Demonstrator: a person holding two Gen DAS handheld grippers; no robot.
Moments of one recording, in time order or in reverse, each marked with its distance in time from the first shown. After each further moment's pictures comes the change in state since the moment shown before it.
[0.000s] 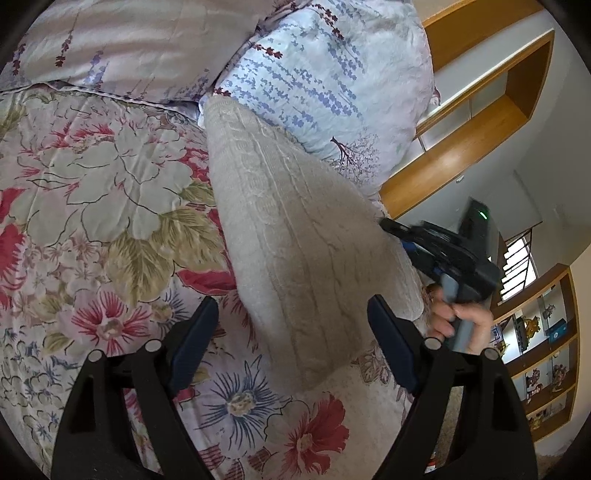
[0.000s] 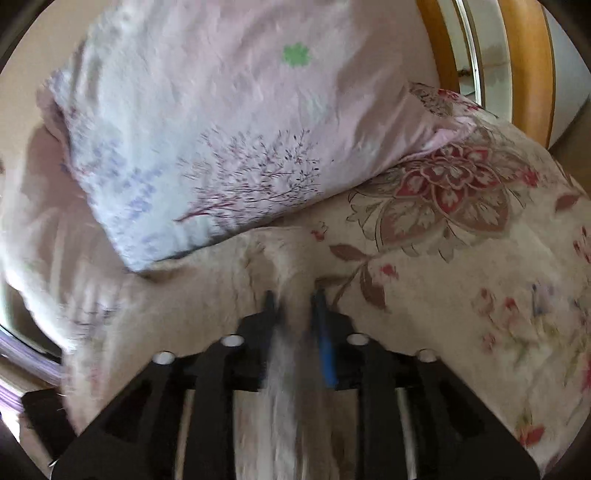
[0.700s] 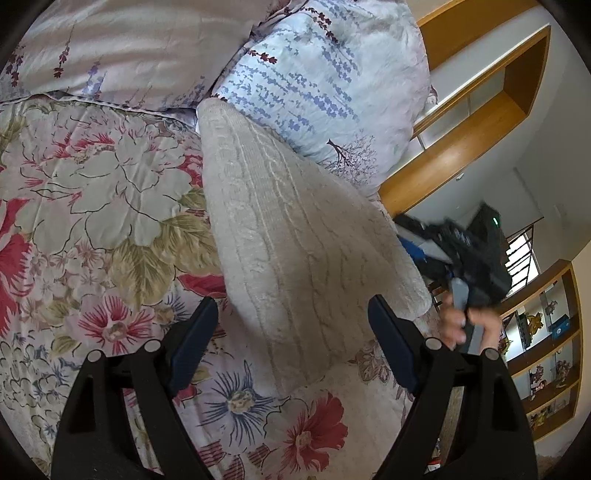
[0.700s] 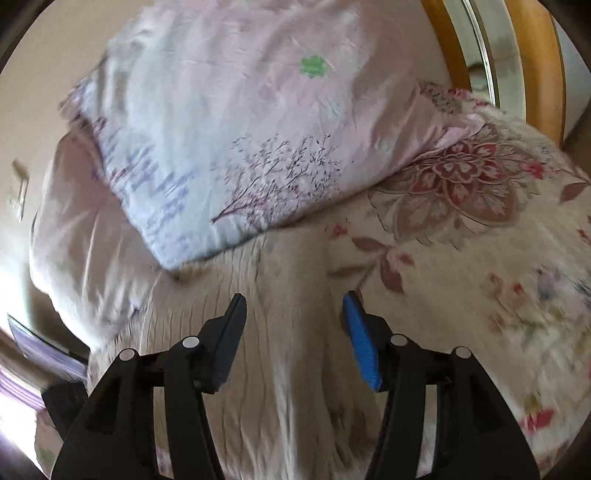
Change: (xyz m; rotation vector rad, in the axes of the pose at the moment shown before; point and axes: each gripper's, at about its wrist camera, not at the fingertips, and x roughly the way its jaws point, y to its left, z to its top) left arm -0.004 -0.004 0.001 0.023 0.004 0.015; right arm -0.005 -0.001 0.008 0.027 0.014 0.076
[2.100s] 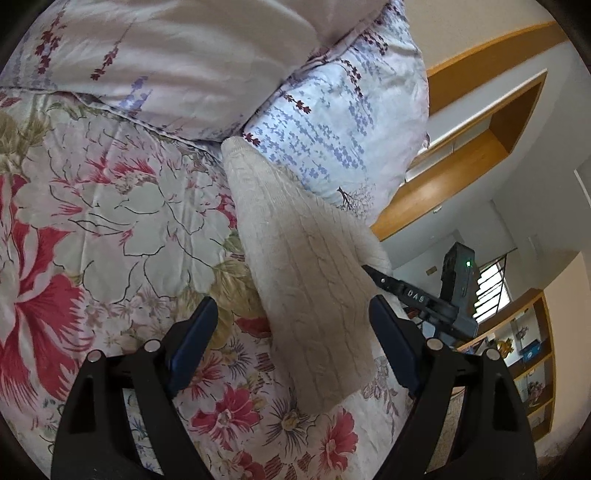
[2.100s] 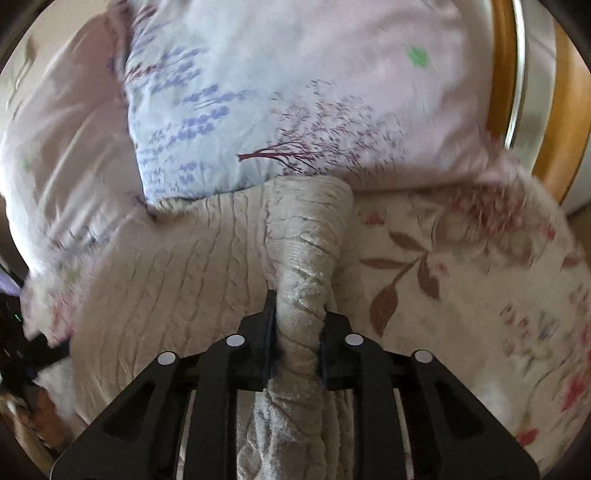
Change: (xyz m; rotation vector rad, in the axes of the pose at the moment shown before) left arm -0.030 0.052 0.023 -0.065 -0.085 -0.124; right arm 0.027 0.057 -0.028 -0.288 0.038 -0.165
